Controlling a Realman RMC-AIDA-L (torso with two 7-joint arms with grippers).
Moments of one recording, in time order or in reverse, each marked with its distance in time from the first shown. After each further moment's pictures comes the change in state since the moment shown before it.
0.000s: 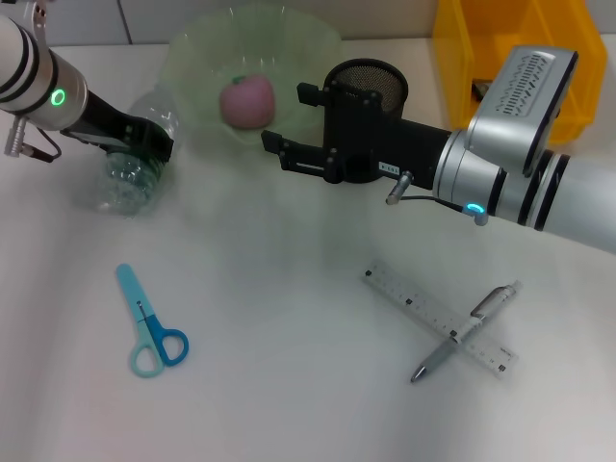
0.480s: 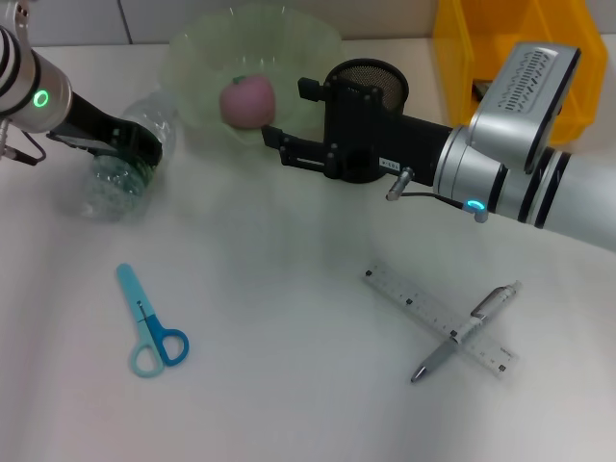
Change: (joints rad) left arm 0.039 -0.001 0.000 0.081 -0.001 0.068 -0.001; right arm -0.001 0.000 0.009 -0.005 0.000 0.000 0.000
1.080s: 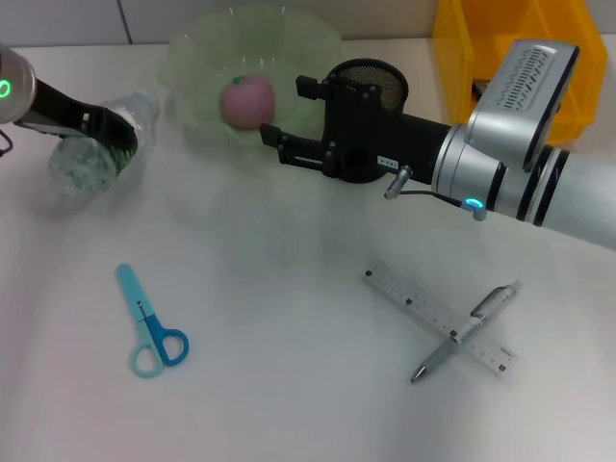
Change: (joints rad) left arm 0.087 -0.010 0.003 0.192 -0.008 0.067 0.000; right arm 0.003 0.000 0.000 -0.003 0.000 0.000 0.000
